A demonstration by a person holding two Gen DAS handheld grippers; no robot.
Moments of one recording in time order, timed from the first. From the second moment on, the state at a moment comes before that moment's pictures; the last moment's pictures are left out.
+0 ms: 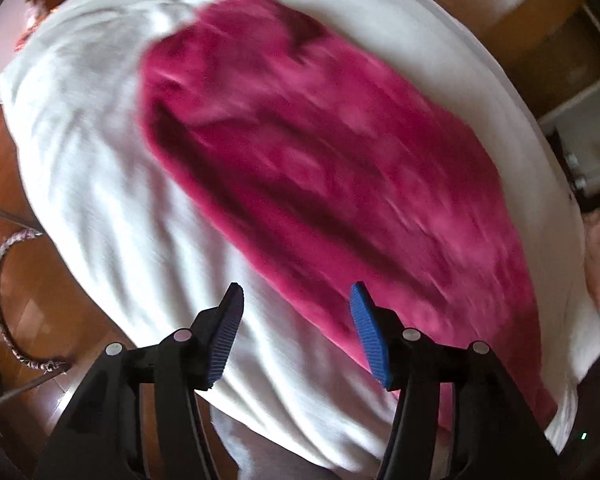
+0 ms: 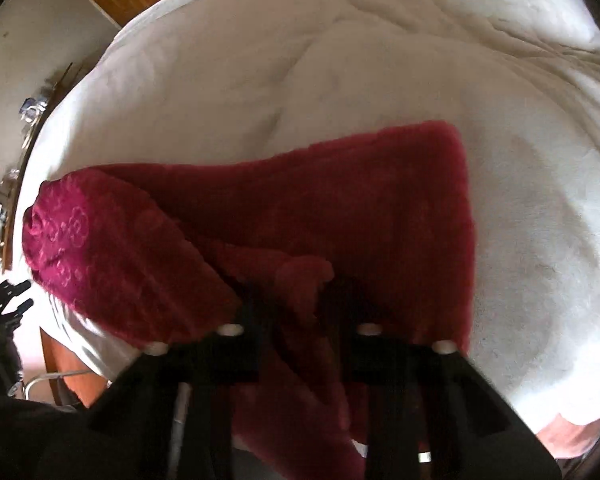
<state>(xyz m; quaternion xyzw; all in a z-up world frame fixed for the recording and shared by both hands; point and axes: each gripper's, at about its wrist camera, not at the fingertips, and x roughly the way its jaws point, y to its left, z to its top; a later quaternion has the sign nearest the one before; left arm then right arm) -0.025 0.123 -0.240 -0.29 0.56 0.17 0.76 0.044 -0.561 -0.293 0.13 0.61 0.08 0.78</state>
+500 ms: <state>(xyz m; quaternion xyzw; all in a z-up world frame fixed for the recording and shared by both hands) 0.023 -0.086 -0.263 -0.10 0.62 0.01 0.78 0.064 -0.587 -0.242 0.09 0.54 0.05 0.84</state>
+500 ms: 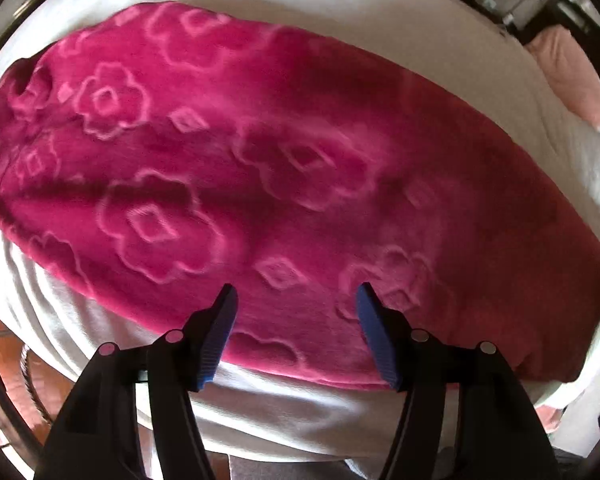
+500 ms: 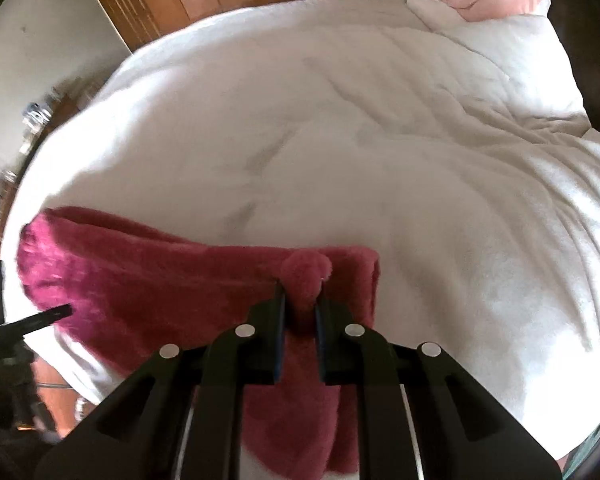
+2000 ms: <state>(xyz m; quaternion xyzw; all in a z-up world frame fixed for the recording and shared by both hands) -0.035 -0.138 -0.250 -0.05 0.63 -0.06 0.77 -0.017 -0.622 -0.252 0.07 0.64 0.07 0.76</state>
